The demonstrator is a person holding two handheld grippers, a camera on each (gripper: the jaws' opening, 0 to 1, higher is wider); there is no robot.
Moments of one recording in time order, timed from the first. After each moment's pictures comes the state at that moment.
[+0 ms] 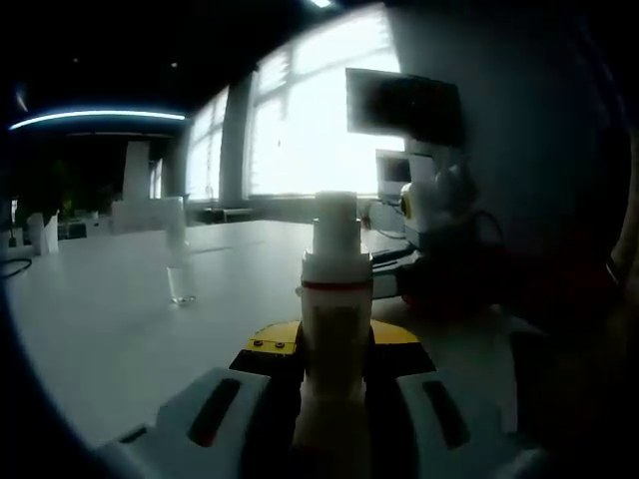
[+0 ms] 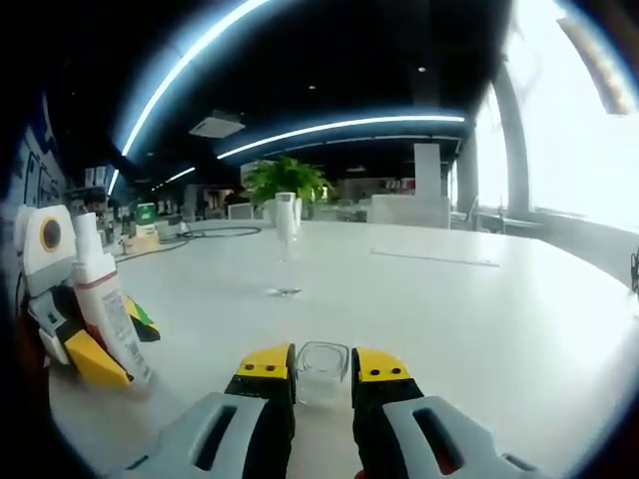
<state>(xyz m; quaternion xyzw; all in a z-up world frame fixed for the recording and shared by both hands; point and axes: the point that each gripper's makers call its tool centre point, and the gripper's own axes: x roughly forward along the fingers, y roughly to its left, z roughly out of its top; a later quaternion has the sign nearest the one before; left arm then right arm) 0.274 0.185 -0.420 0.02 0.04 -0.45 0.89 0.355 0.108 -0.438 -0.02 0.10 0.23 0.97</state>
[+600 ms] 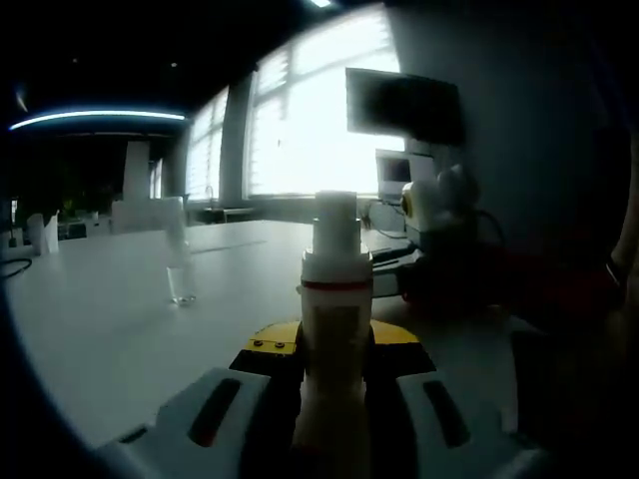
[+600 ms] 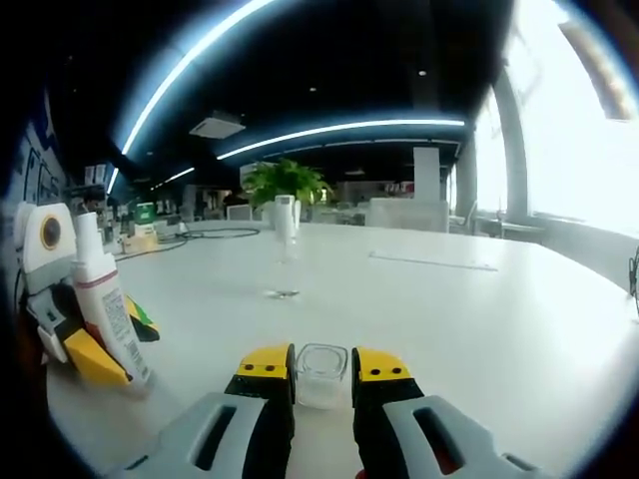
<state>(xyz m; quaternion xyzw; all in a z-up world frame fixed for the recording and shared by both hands) 0.274 0.185 -0.420 0.02 0.04 -0.45 0.89 0.356 0.106 -0.435 -0.03 0.09 0.23 0.97</state>
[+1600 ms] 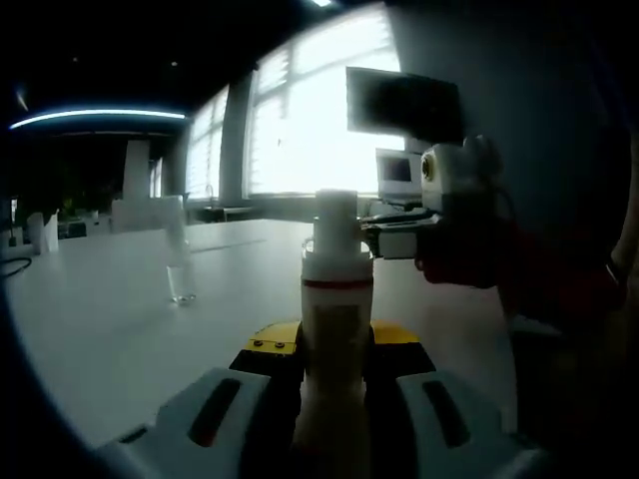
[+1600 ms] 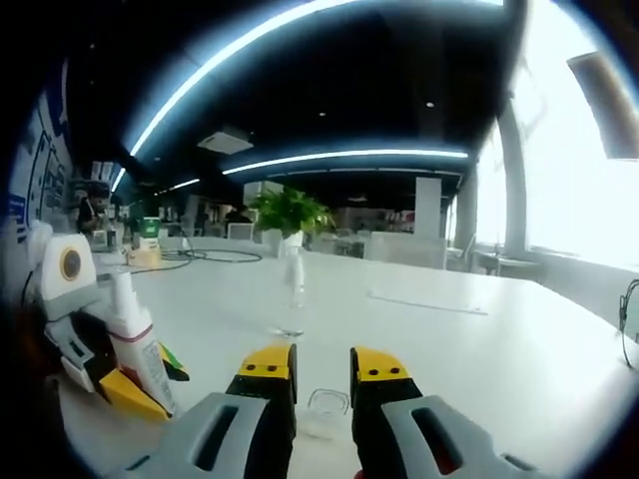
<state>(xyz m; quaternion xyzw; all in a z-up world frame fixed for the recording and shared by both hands) 0.274 0.185 -0.421 0.02 0.04 -0.45 0.89 0.340 0.109 -0.381 -0.05 0.03 0.23 0.97</state>
